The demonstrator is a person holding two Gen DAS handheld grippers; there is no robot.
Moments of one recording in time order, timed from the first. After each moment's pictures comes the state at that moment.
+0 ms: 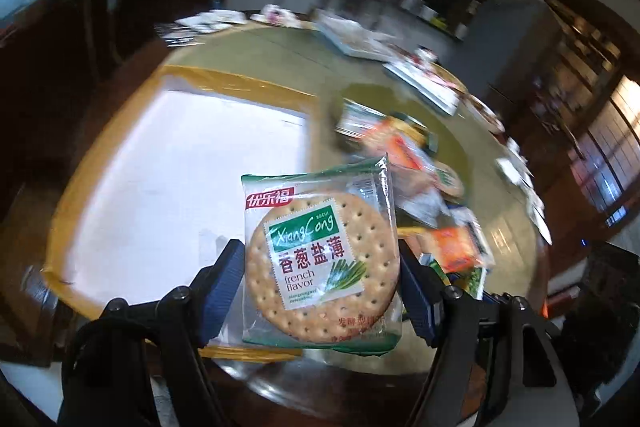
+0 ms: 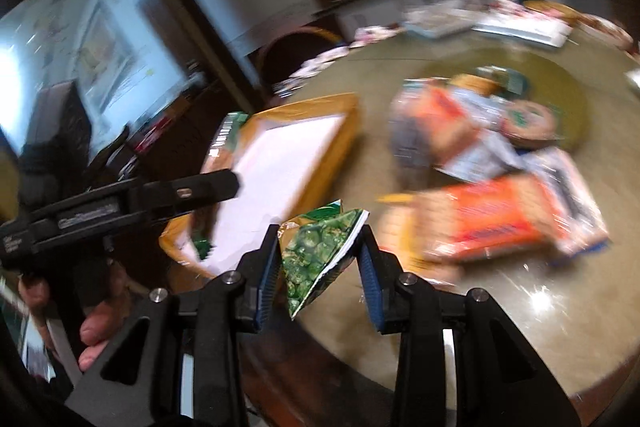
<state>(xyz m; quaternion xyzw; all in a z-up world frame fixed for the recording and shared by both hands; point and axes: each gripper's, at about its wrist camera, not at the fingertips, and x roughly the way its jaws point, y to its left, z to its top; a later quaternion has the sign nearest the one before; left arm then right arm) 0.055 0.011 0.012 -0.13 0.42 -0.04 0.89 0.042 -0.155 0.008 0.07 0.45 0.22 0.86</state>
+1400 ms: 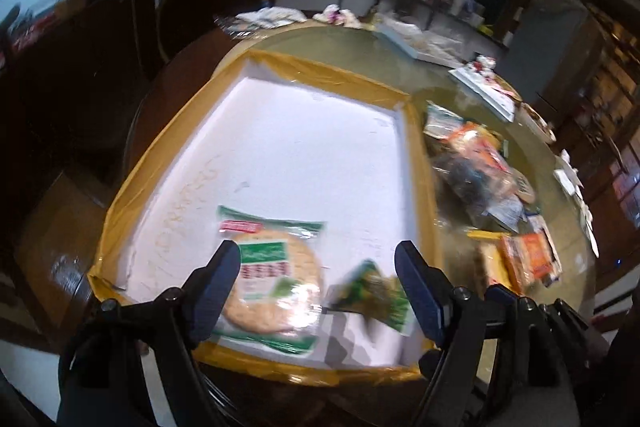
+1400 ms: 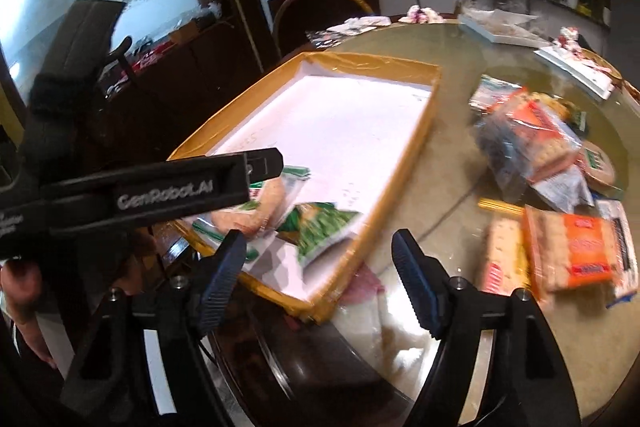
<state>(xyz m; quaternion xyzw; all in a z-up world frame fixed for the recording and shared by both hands) 0.049 0.045 -0.014 -0.11 0.42 0.02 0.90 0.048 -0.083 -0.026 -0.04 0.48 0.19 0.86</state>
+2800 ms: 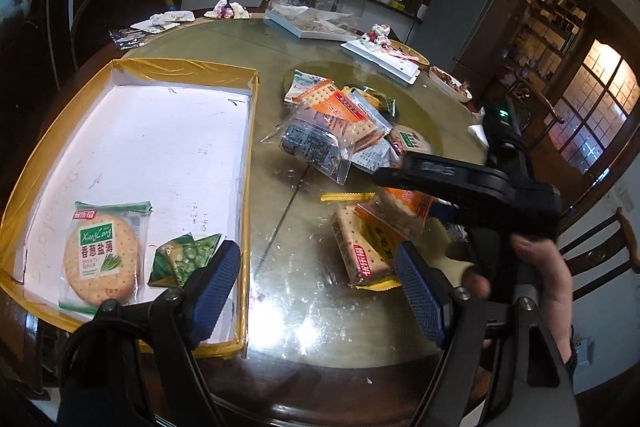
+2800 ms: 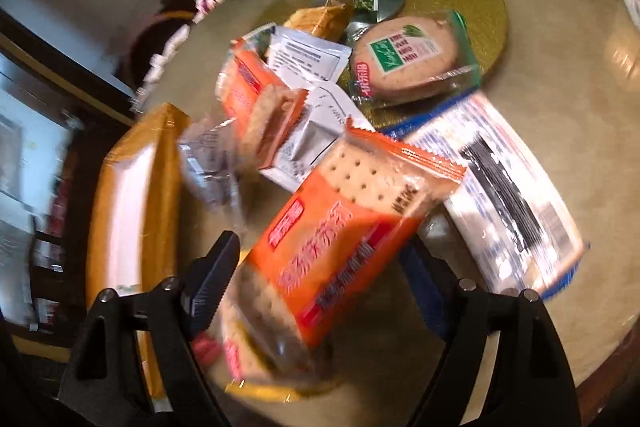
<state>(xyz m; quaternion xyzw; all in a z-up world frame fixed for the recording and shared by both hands) 0.049 -0.048 -0.014 -0.09 0.42 -0.12 0.89 0.144 -0.251 -0.057 0.15 0.57 -0.06 0.81</state>
